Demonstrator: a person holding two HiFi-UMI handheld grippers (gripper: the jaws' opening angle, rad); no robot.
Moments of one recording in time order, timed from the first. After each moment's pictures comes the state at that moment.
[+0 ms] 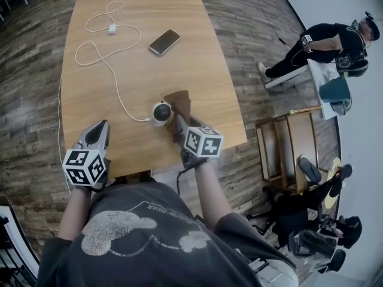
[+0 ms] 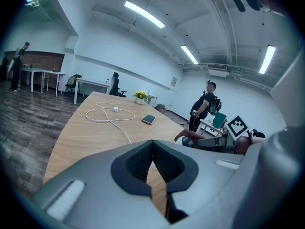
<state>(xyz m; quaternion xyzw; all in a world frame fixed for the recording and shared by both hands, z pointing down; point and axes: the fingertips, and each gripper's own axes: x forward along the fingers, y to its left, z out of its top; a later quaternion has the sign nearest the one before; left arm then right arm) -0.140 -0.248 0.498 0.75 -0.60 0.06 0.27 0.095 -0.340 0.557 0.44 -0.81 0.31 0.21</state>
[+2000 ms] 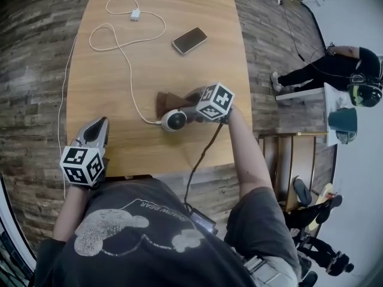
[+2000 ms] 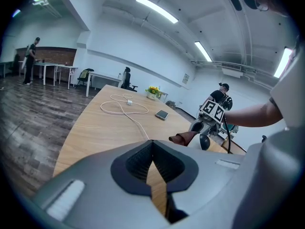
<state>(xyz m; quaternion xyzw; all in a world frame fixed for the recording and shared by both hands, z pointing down) -0.176 -0.245 0.524 0.70 -0.64 0.06 0.31 0.020 -0.373 0.601 -0.13 -0.84 0.11 0.51</state>
